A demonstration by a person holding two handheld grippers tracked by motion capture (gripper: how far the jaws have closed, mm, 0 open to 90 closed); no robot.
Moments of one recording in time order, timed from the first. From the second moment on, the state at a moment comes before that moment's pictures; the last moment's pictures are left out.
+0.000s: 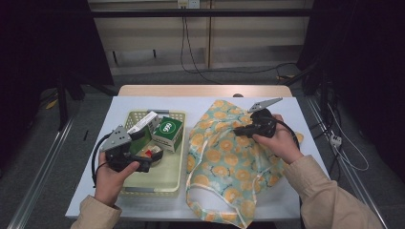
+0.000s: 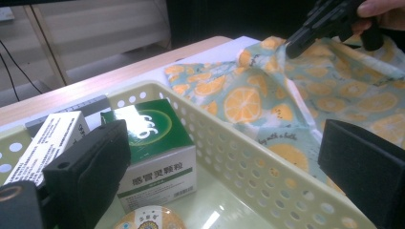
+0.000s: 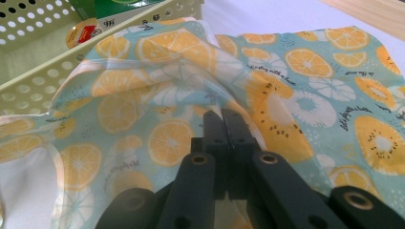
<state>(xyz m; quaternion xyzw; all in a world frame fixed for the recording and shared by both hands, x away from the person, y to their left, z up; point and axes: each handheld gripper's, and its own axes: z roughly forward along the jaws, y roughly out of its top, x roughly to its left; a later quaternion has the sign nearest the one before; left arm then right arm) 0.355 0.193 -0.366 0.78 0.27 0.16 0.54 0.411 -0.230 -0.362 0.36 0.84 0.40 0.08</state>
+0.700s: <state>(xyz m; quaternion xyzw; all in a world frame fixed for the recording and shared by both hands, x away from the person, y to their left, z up) 0.367 0.194 -0.384 0.80 0.28 0.15 0.51 0.418 -0.225 -0.358 0.36 0.84 0.40 0.09</state>
